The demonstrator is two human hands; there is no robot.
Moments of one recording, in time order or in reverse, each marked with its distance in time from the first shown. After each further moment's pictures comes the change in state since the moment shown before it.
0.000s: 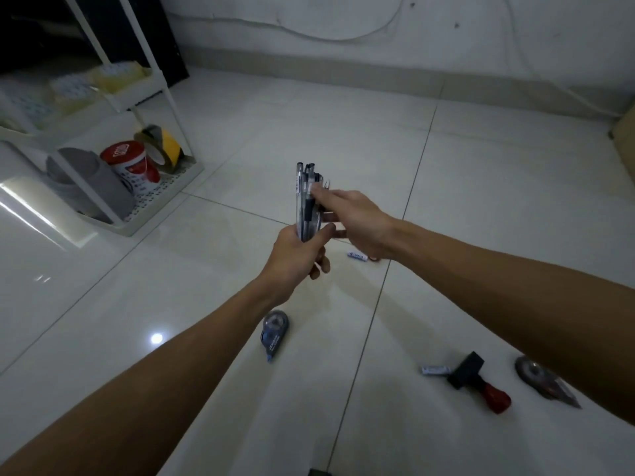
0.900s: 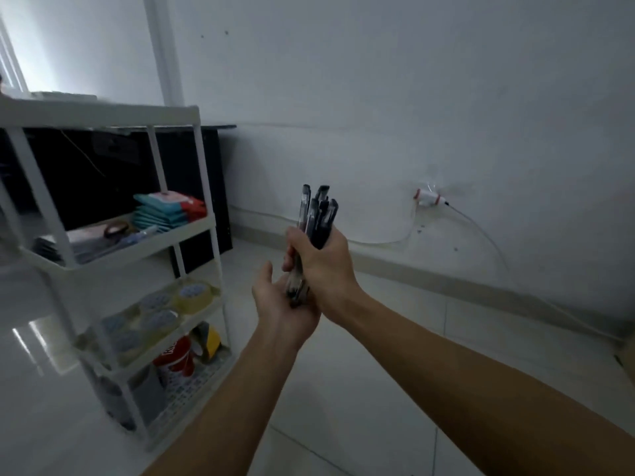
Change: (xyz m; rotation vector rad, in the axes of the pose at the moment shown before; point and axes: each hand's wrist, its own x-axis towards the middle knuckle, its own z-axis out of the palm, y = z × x) left_hand 0.090 0.332 -0.131 -1.416 -0.085 0.000; right_hand 0.085 -0.366 0.077 0.177 0.217 -0.593
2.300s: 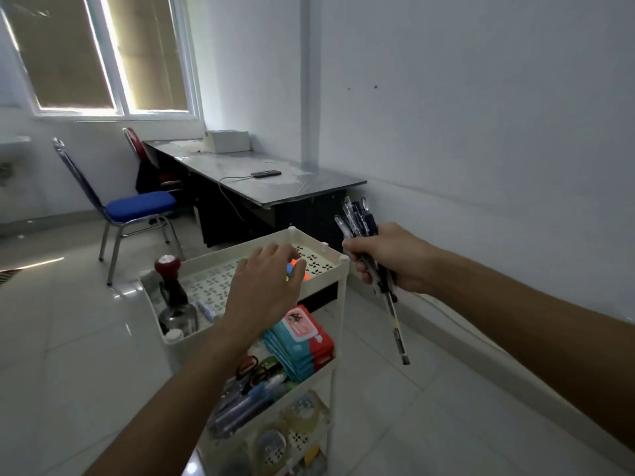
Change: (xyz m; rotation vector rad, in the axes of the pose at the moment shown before) left_hand 0.108 0.377 0.179 2.373 0.580 0.957; right_hand 0.350 -0.155 0.198 -0.299 -0.622 0.406
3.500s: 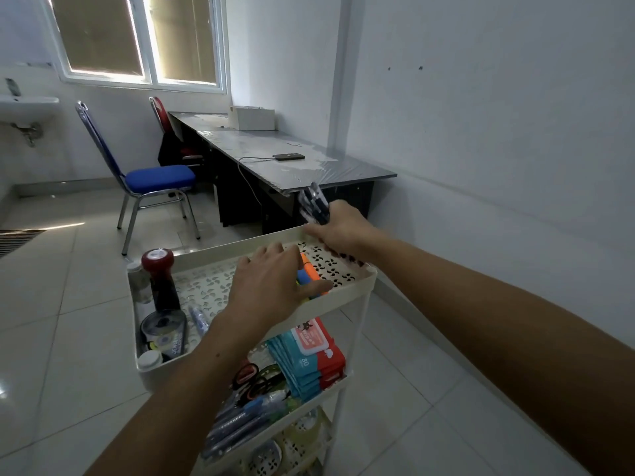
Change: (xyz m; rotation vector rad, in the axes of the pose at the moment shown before) left_hand 0.042 -0.019 0.019 0.197 -0.233 -0.178; right_hand 0.151 -0.005 0.056 -0.604 0.010 -0.197
